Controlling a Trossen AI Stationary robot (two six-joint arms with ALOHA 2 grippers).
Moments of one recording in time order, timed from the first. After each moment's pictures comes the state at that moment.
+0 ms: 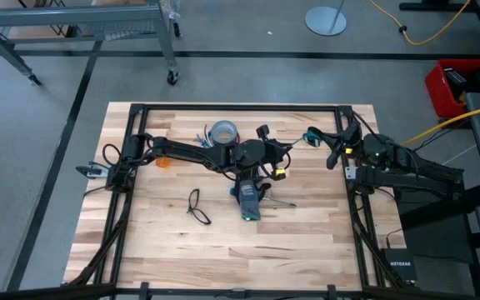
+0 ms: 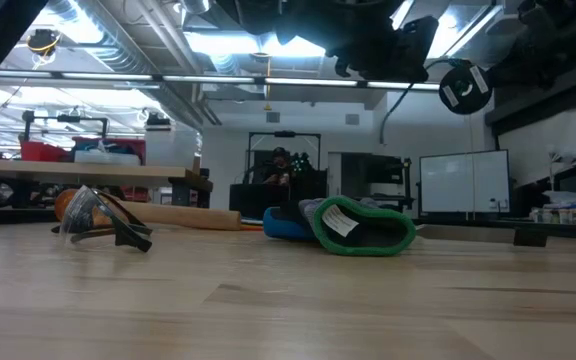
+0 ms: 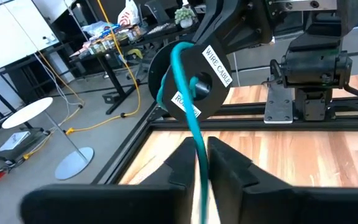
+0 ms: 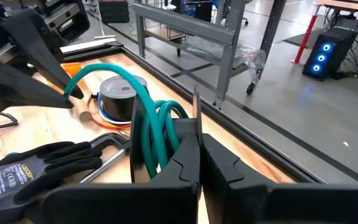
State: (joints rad) left arm 0.02 2.08 1.61 0.29 -0.45 0.24; right arm -0.20 0.28 0.50 -0.52 0.41 0.11
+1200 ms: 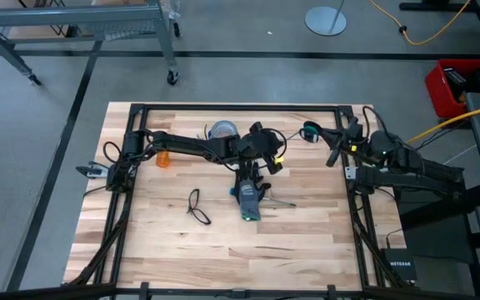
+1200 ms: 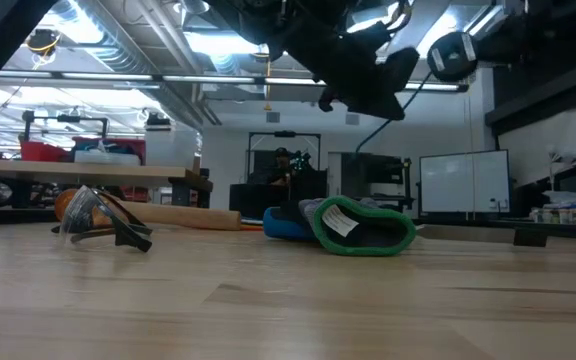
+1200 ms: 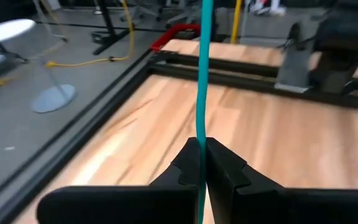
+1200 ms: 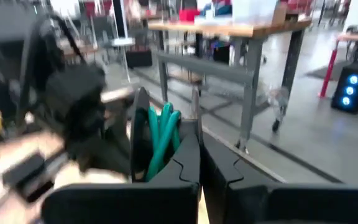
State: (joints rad) left arm 0.09 2.08 1.61 0.07 -0.39 -0.04; right arm -0.20 0.29 0.50 -0.29 0.35 0.09
